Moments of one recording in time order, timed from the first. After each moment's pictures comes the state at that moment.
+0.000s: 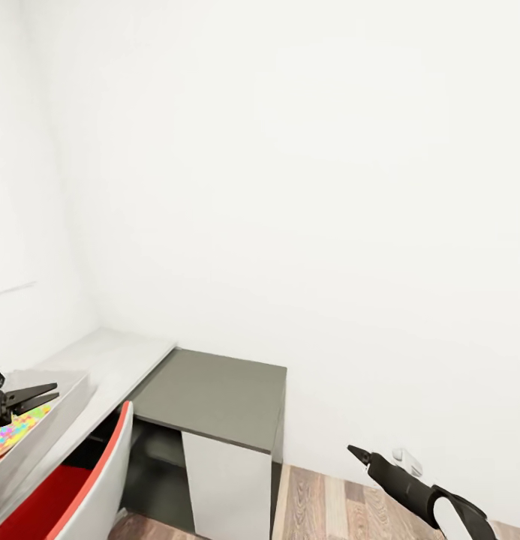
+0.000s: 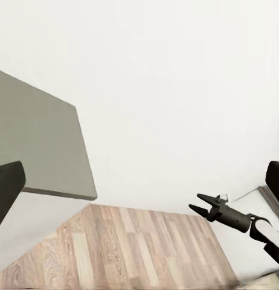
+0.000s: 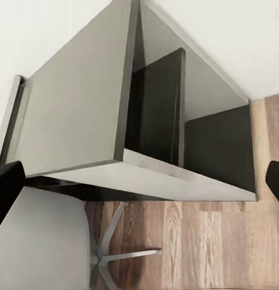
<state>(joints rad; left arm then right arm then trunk) -0.51 0.69 0.40 -0.73 0.20 0.77 -1.57 -0.21 -0.16 -0.16 -0.96 -0.68 0.54 0.35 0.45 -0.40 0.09</state>
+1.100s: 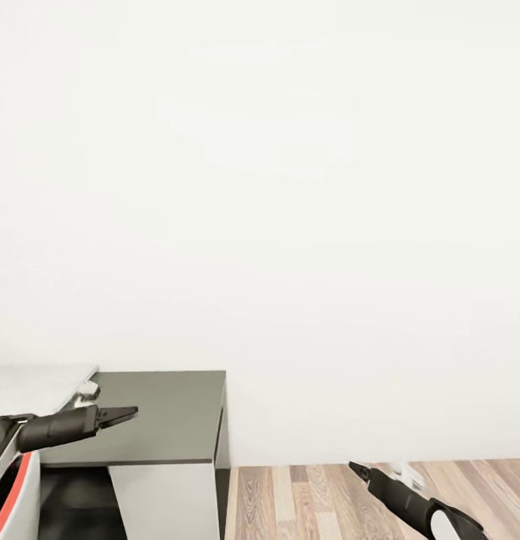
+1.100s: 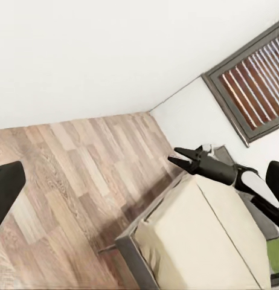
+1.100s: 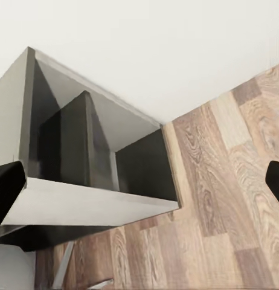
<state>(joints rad) -0.51 0.47 0.14 -0.81 0.18 0.78 -1.45 -0.21 -0.16 -0.14 -0.88 -0.59 0.48 0.34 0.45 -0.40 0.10</state>
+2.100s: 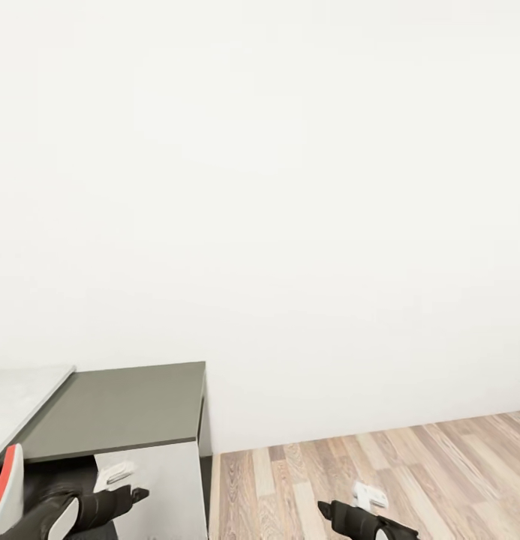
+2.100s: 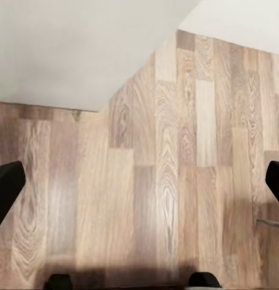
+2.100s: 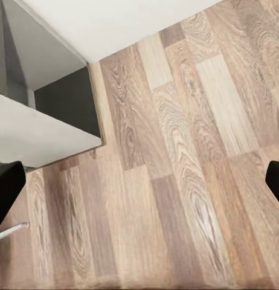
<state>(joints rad) -0.51 0.26 0.13 -0.28 0.18 0.39 -0.44 -0.21 0.00 -0.03 -0.80 -0.30 0.41 0.12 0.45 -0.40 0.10</state>
